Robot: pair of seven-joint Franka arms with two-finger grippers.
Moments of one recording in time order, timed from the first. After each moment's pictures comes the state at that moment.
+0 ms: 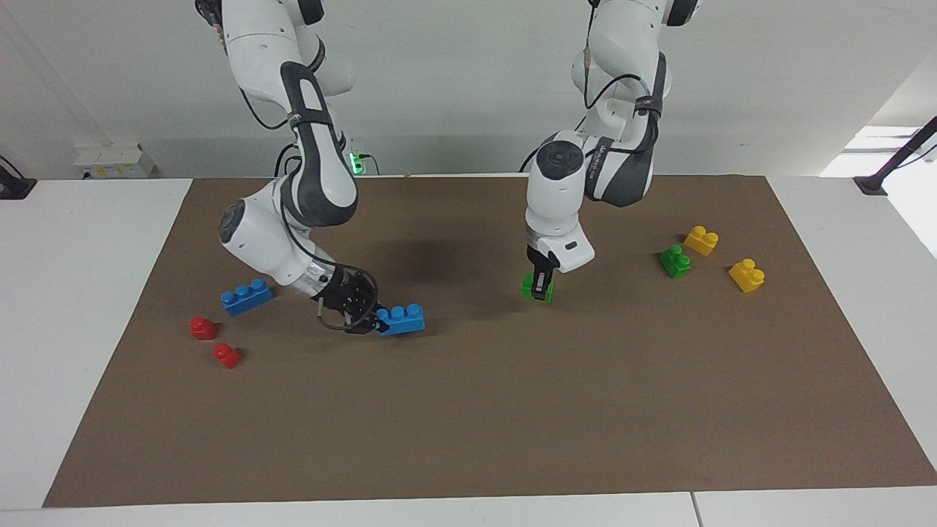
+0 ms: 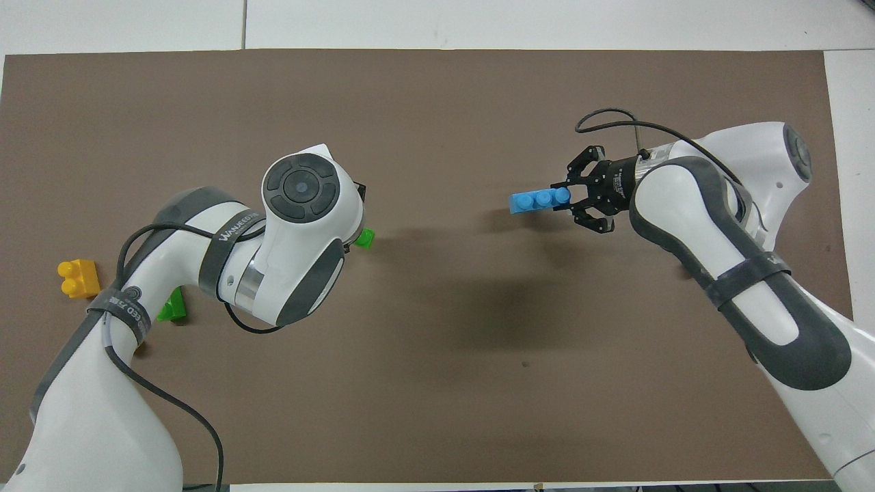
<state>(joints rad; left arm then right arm) -0.47 0.26 -0.04 -1.88 0.10 2.14 -1.65 0.08 0.32 0.03 -1.91 0.71 2.23 1.07</state>
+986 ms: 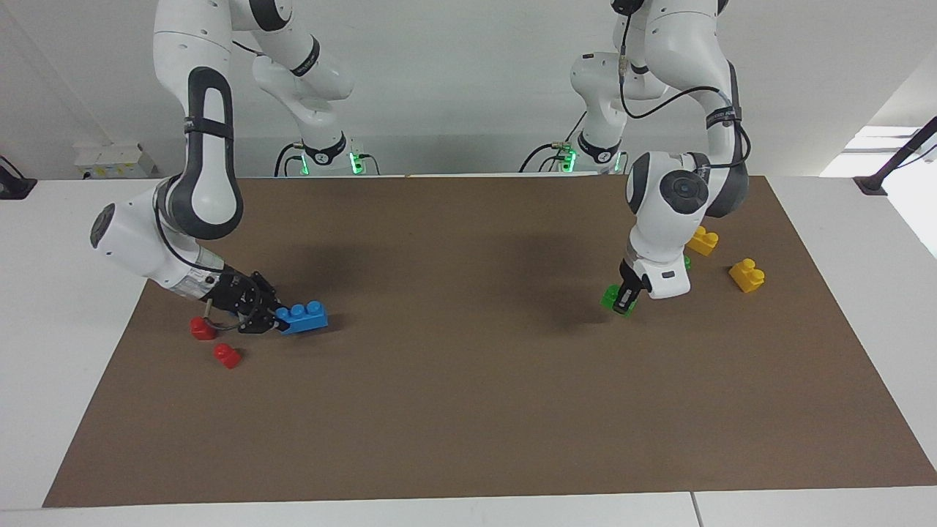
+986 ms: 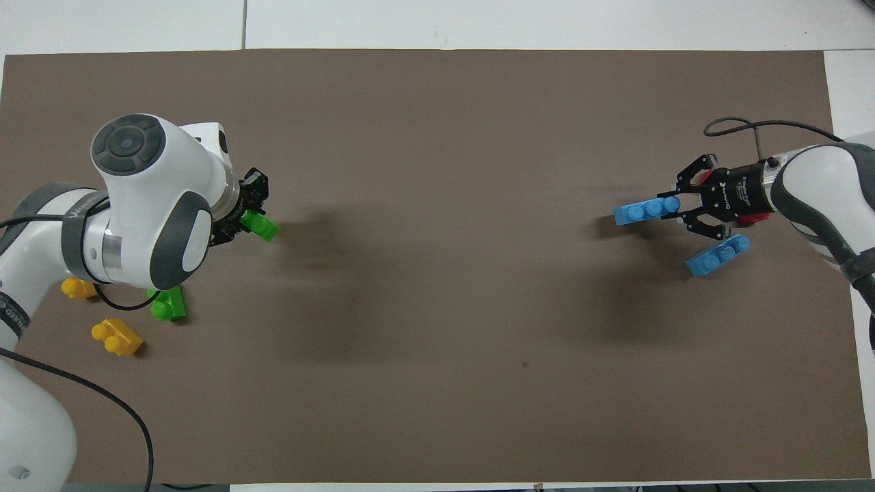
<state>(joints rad) -0.18 0.24 -0.04 -1.92 0.04 2.14 -1.07 -0.20 0.32 0.03 -1.91 0.60 2.08 0.86</state>
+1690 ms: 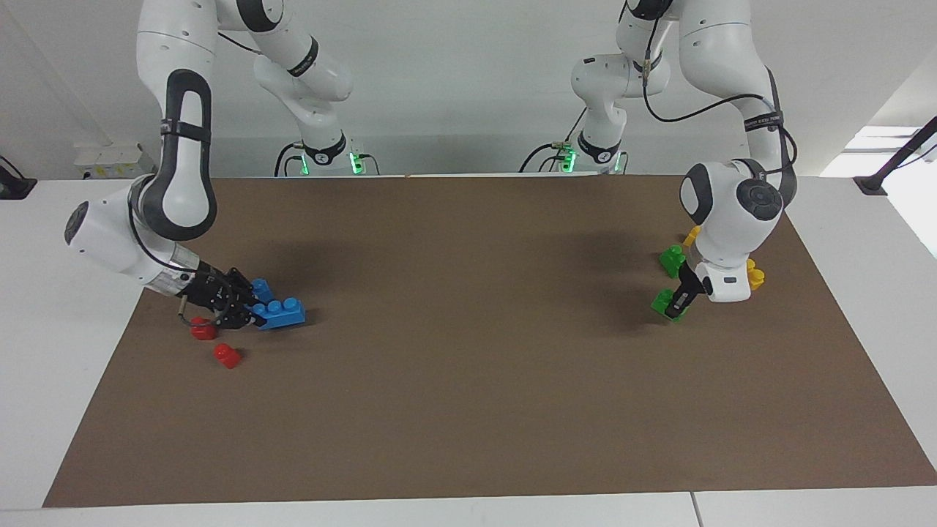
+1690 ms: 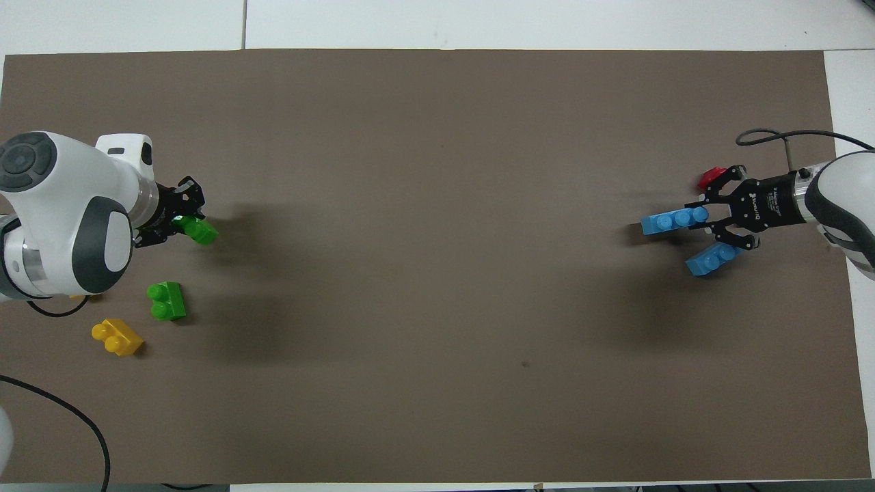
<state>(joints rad) 0.01 0.24 -0.04 -2.00 0.02 2.26 -0.76 -0.28 0.32 0.03 -1.92 0.56 2.05 0.82</state>
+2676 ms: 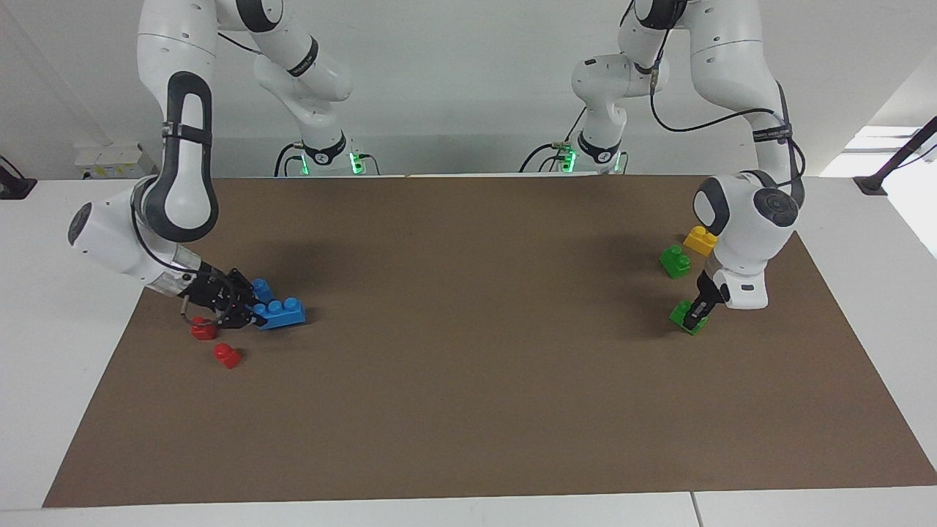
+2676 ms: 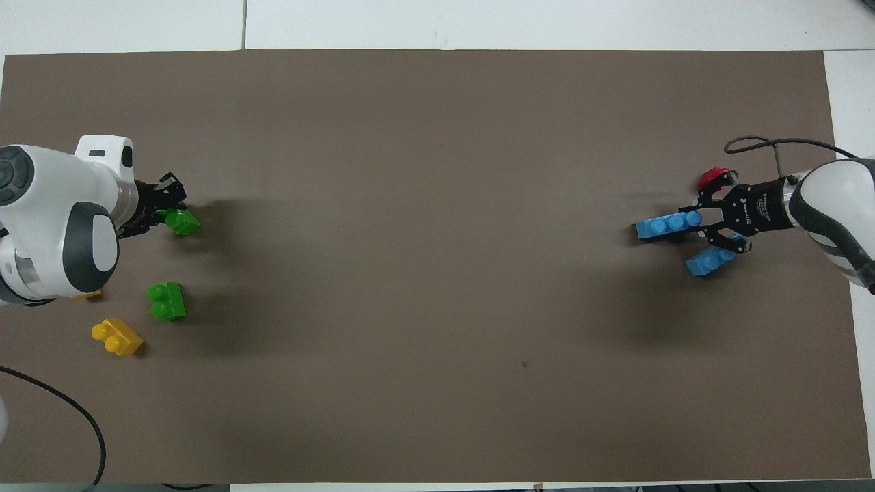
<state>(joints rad) 0.08 0.30 -0.04 -2.01 0.02 2.42 -0.61 -0.28 0.33 0.04 -1.96 0.56 2.11 0.79</state>
